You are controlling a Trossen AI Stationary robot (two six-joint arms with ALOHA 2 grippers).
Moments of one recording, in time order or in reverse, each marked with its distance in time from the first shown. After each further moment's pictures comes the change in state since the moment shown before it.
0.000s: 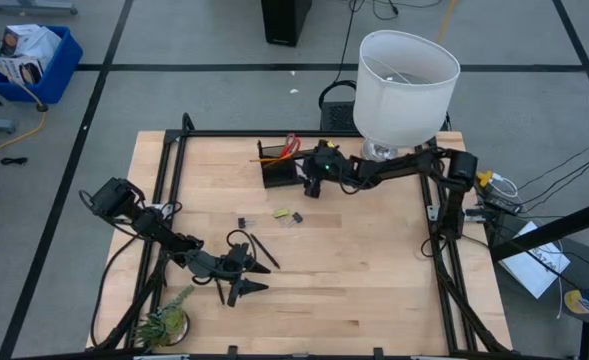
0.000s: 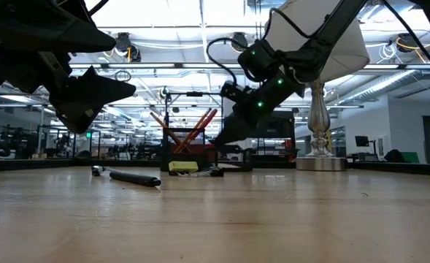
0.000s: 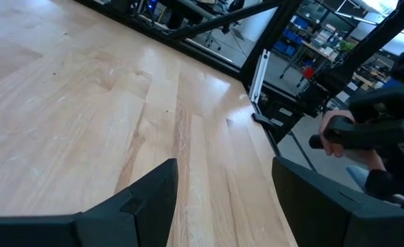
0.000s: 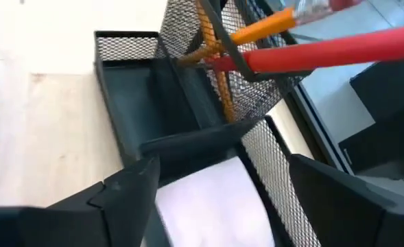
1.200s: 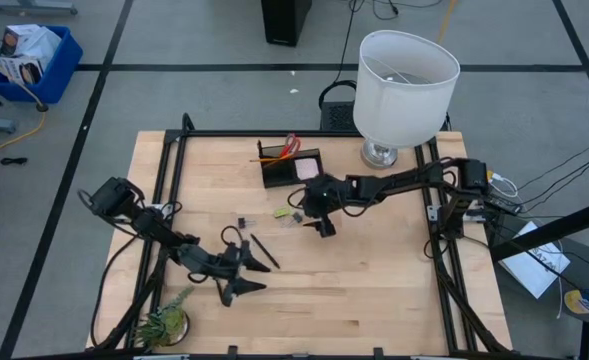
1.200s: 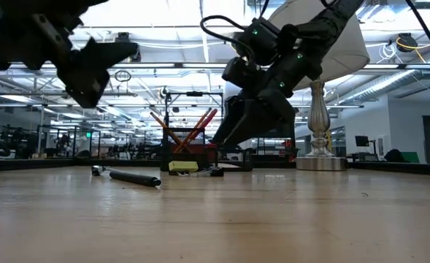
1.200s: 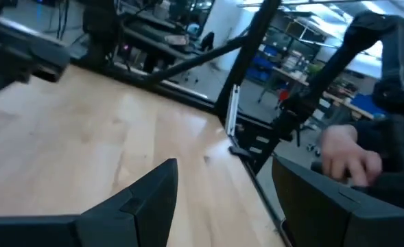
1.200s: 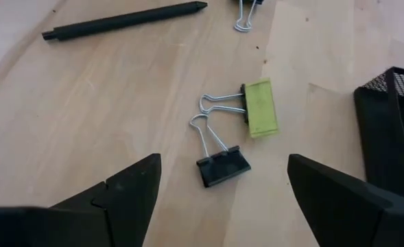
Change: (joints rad) left arm 0.003 -0.013 -0.031 0.195 0.023 0.148; right arm 0.195 -0.082 -0.001 -0.292 -0.374 -0.090
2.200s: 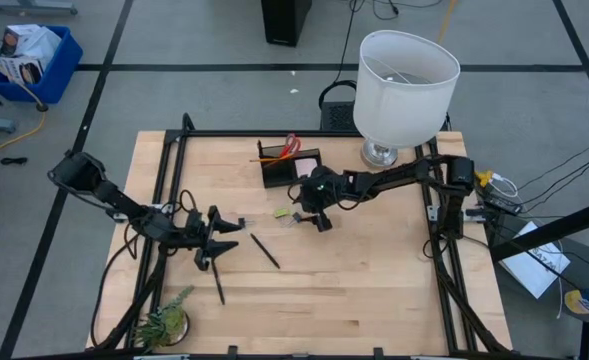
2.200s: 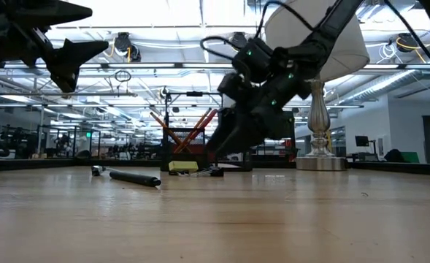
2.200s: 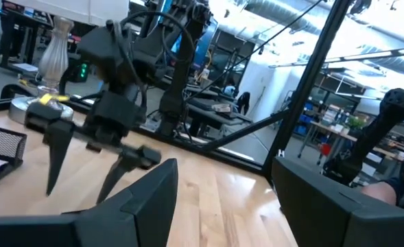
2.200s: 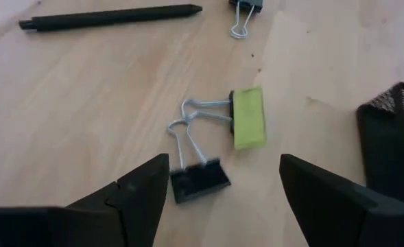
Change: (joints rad) left arm 0.052 -0.518 -0.336 0.006 -0.168 0.149; right arm -0.073 0.110 0.000 0.160 -0.125 -0.100
